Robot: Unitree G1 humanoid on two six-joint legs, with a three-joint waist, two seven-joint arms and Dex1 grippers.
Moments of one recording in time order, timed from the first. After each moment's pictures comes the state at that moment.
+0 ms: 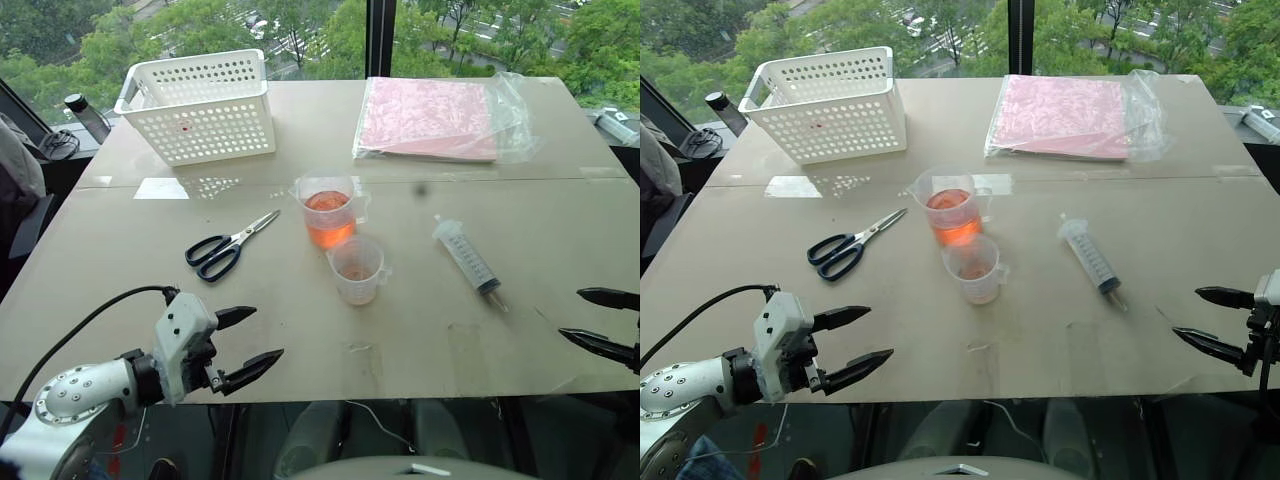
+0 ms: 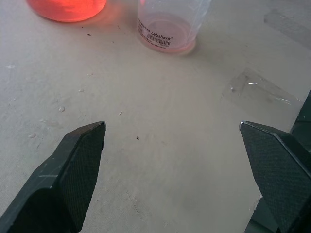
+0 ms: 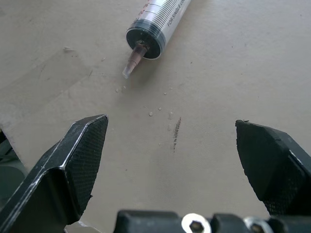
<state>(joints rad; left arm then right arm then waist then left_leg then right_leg) 0.48 0.78 0.38 -0.65 -0.60 0.50 -0.89 0.30 -0.96 -0.53 -0.06 0.53 0.32 1.25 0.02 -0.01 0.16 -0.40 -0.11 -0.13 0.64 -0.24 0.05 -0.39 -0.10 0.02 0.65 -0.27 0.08</state>
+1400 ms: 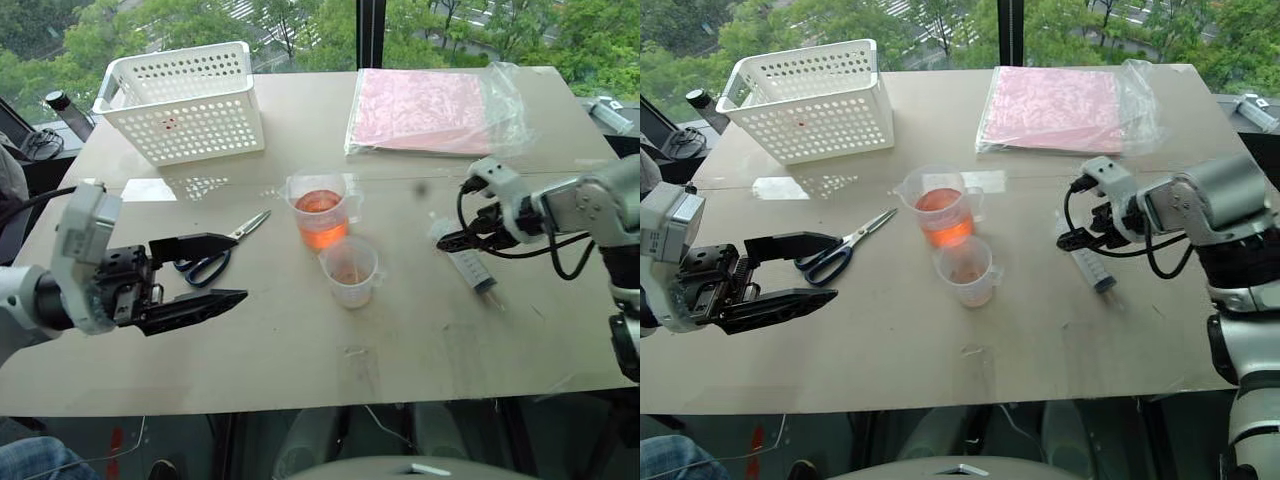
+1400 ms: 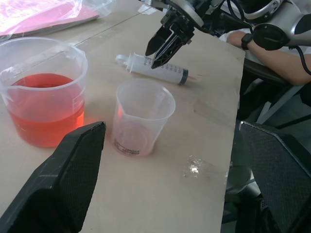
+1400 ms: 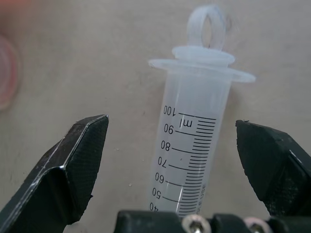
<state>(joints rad) 0.10 1.10 0.68 -0.46 -1.12 0.82 -1.13 -1.03 -0.70 0.32 0.16 0.60 1.61 0.56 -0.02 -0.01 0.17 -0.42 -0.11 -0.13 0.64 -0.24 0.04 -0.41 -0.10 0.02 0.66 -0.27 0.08</state>
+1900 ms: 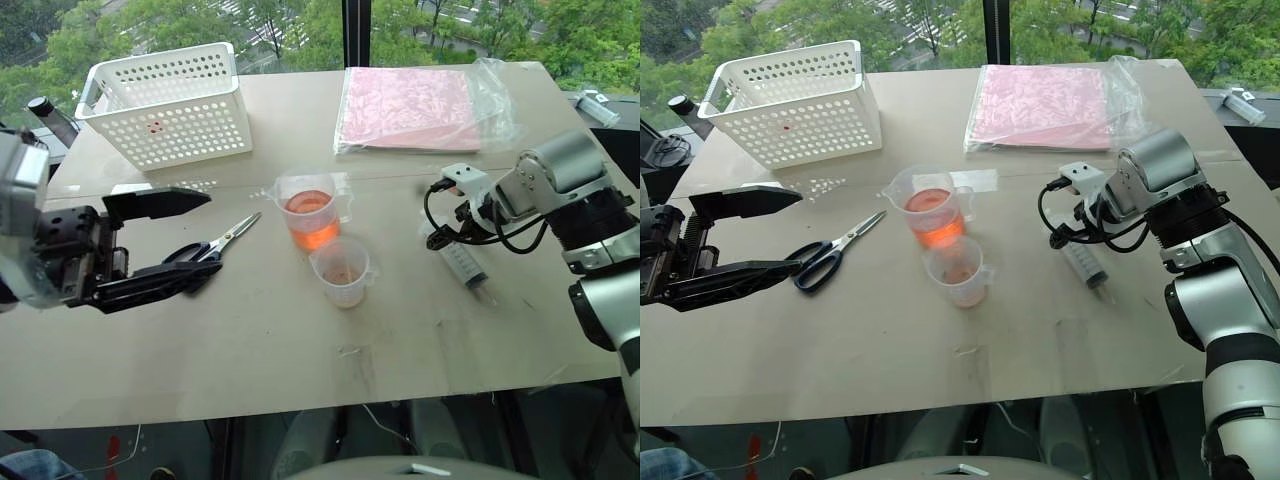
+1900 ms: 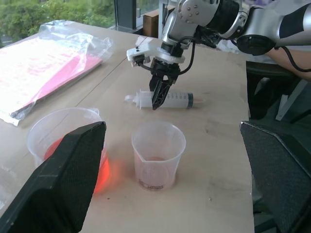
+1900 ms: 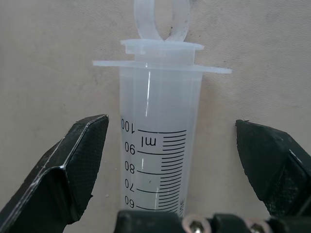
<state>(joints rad) -0.04 1.11 0.77 -0.46 -1.14 0.79 -1.19 -1.19 -0.59 0.46 0.39 0.55 1.61 0.47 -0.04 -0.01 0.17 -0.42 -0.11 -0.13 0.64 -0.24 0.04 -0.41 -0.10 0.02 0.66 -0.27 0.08</state>
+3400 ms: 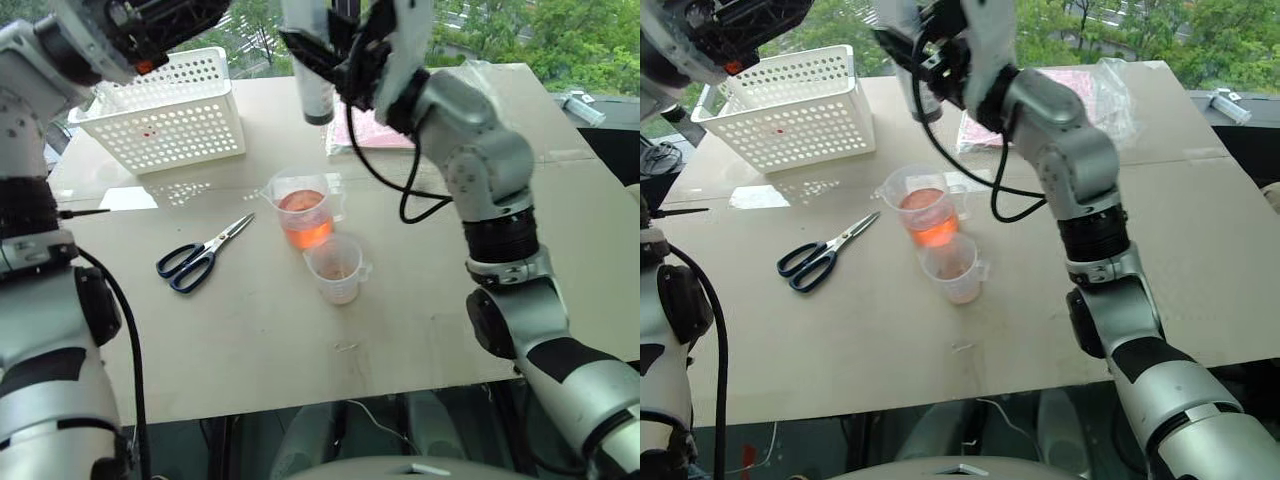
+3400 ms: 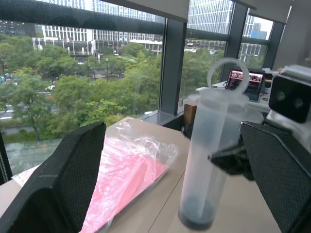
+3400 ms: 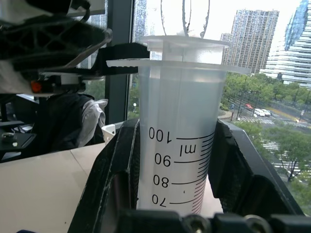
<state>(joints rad) -1.21 0.90 0.17 0.43 -0.78 0.71 -1.06 -1.16 -0.04 0.11 0.19 0.36 0.42 0.50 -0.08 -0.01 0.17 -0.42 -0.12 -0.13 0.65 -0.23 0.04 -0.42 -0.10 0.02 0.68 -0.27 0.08</state>
